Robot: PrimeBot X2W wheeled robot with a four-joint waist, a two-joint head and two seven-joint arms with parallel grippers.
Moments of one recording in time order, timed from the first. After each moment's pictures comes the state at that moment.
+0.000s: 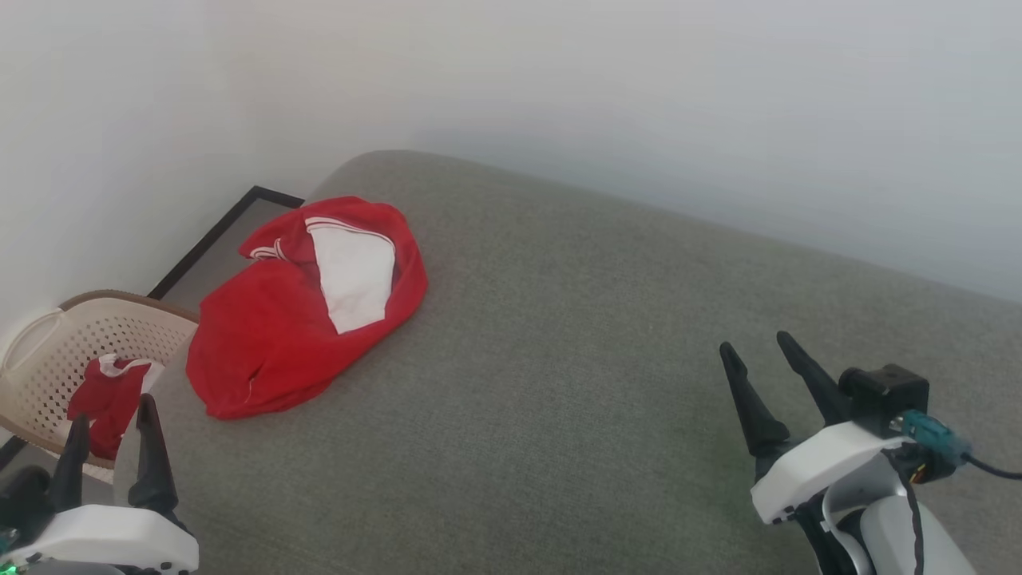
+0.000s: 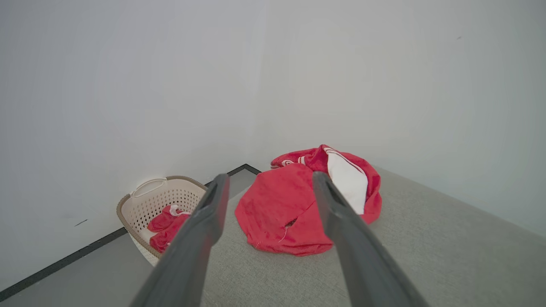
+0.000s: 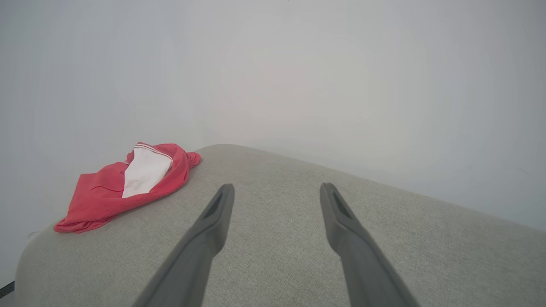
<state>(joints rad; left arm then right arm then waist) 0.05 0.23 0.21 0.07 -0.40 0.04 -0.10 -0.17 -0.18 0.17 0.29 0.36 0.13 -0.14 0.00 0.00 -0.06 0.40</state>
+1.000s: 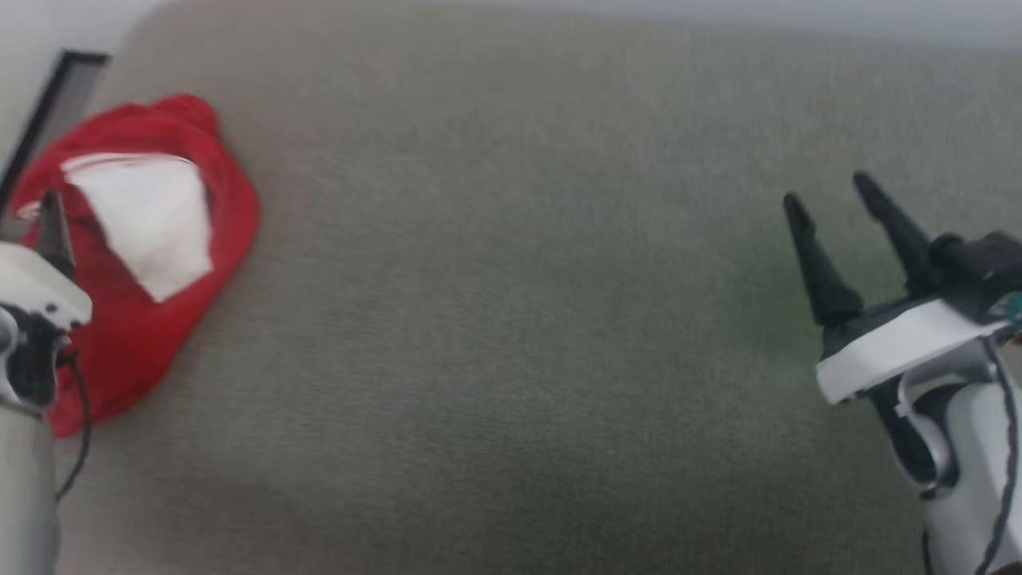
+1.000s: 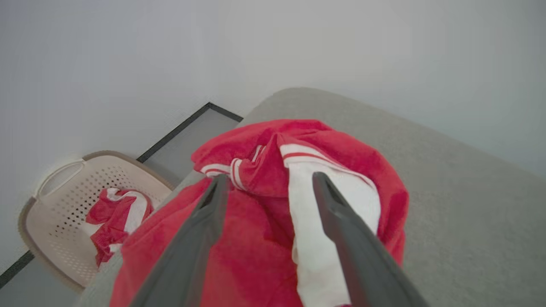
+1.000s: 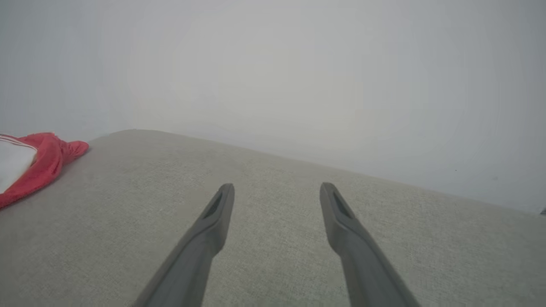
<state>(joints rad) -0.65 0.42 0.19 0.73 -0.53 -0.03 0.06 -0.34 -0.28 0.12 0.08 0.32 0.13 -0.06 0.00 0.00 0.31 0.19</state>
